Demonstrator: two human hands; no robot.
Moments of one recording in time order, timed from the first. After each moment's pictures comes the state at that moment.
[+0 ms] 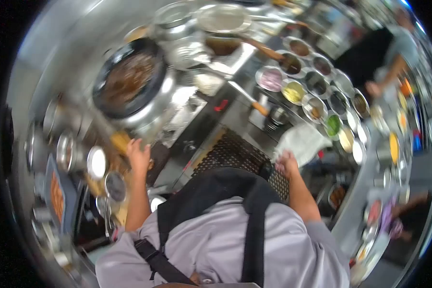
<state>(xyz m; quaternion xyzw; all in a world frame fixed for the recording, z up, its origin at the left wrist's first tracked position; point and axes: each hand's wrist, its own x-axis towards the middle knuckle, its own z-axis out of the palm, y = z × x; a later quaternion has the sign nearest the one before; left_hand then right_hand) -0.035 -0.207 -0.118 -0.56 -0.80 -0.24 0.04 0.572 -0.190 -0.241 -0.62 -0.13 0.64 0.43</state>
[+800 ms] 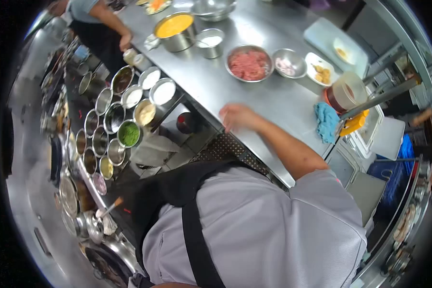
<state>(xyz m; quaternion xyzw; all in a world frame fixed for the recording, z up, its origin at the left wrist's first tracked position) 0.566 -0.178 -0.197 -0.88 -0.20 0.05 -0.42 0.875 -0.502 -0.091 -0.61 -0.15 0.47 0.62</state>
